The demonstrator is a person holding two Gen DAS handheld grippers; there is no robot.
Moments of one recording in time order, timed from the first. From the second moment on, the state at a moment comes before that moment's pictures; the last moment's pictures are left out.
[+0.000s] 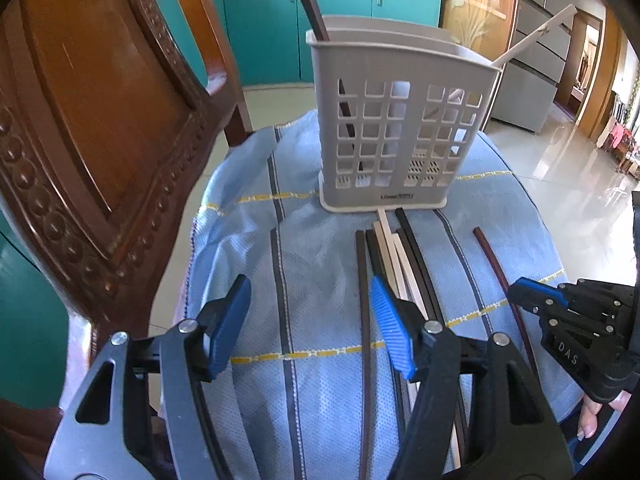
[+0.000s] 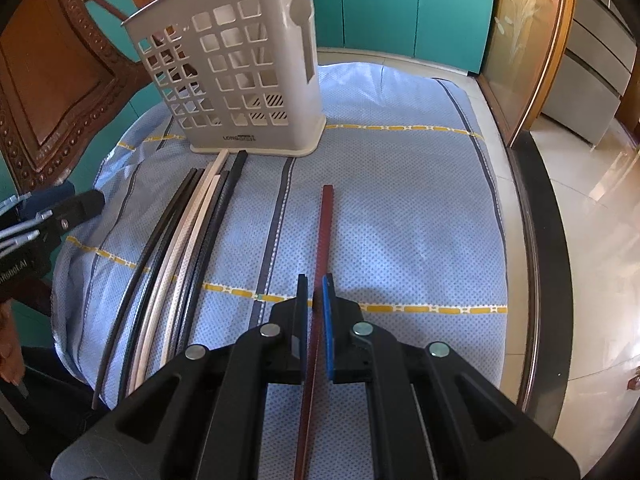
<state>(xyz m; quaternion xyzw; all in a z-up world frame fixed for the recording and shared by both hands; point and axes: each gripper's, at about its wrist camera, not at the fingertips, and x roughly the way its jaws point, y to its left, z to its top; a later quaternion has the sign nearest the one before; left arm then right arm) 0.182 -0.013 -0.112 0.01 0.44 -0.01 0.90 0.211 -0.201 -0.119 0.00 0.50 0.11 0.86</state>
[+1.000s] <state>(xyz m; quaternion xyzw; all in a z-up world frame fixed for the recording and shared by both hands) 0.224 -0.040 -0.173 0.02 0.51 -0.02 0.86 0.218 -0.192 -0.129 -0.01 0.52 0.09 0.85</state>
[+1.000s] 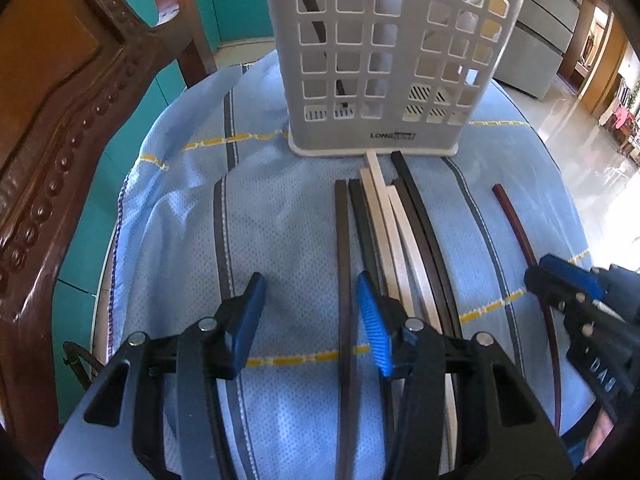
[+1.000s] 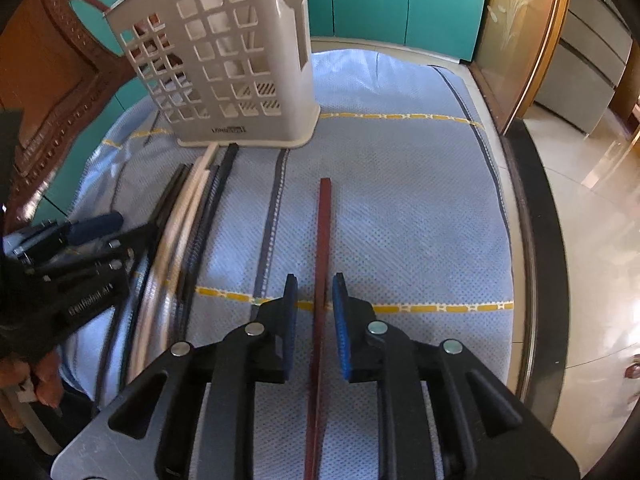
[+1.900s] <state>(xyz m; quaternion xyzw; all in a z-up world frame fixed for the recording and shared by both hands) 0.189 -0.014 -0.069 -0.03 0.37 -0.07 0.92 0.163 -0.242 -0.017 0.08 0.33 0.20 0.92</state>
